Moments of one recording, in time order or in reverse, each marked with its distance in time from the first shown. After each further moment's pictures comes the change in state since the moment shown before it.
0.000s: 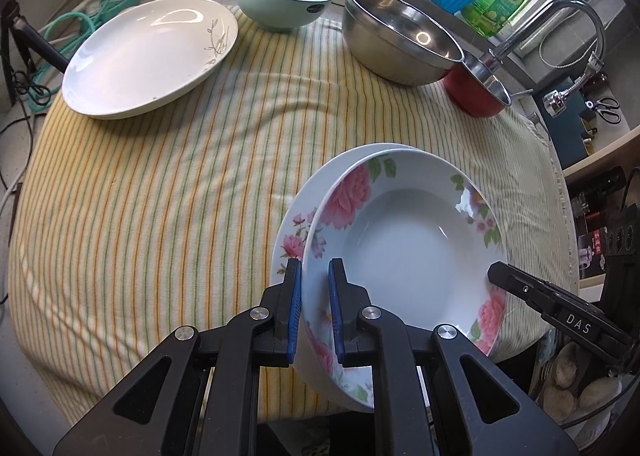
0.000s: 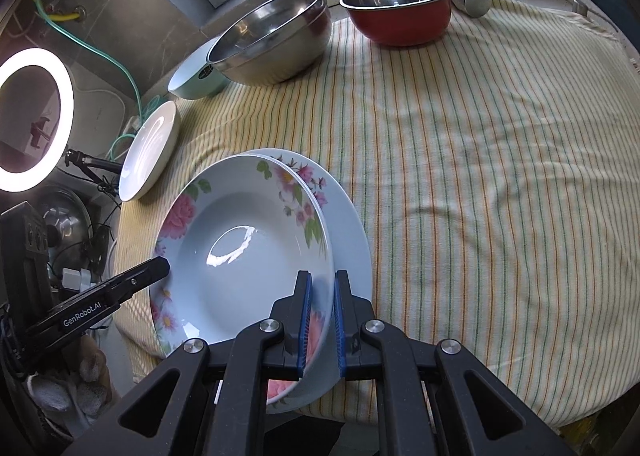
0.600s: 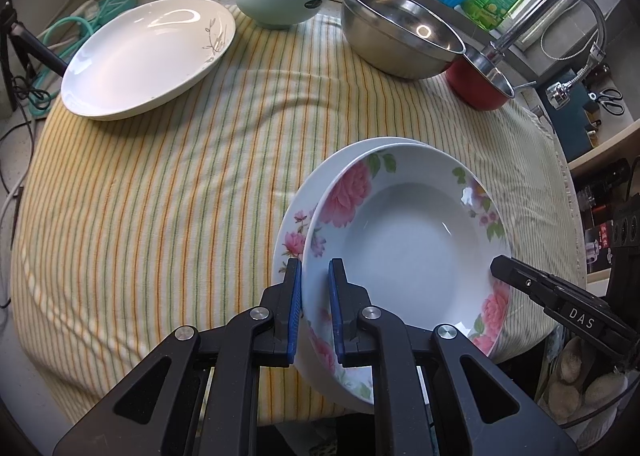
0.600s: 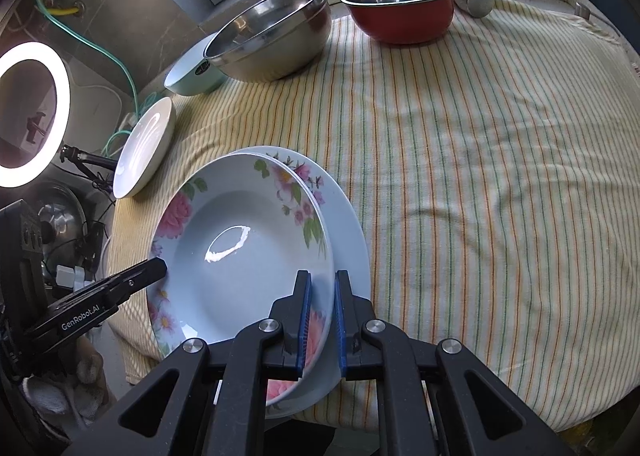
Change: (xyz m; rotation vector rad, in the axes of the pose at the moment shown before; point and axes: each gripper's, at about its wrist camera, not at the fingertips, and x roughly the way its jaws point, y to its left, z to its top) left arm 0.004 -0.004 -0.002 0.024 0.002 0.022; right arm 0.007 0.003 0.000 -0.008 -0.003 -0.022
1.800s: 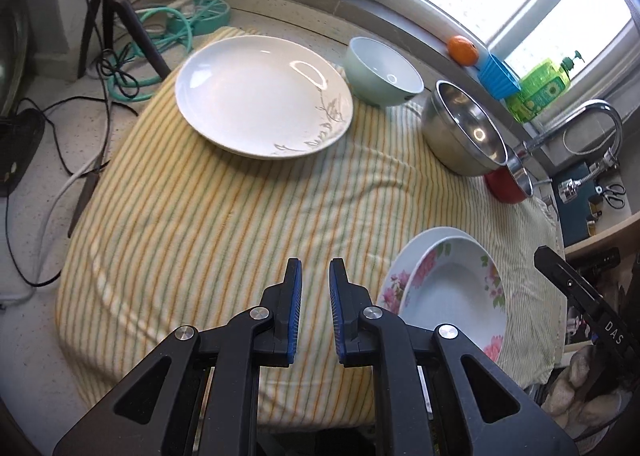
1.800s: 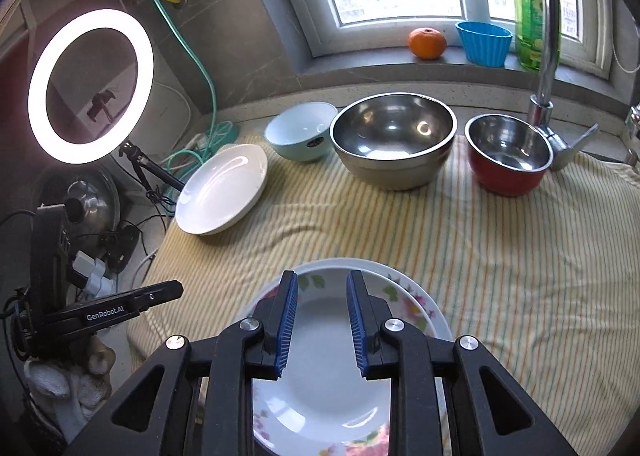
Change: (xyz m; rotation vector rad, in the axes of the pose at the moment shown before) left arm -0.054 0.091 0.010 -0.243 -0.154 -0.003; right arm -0.033 0.107 0.045 -0.284 -0.199 0.100
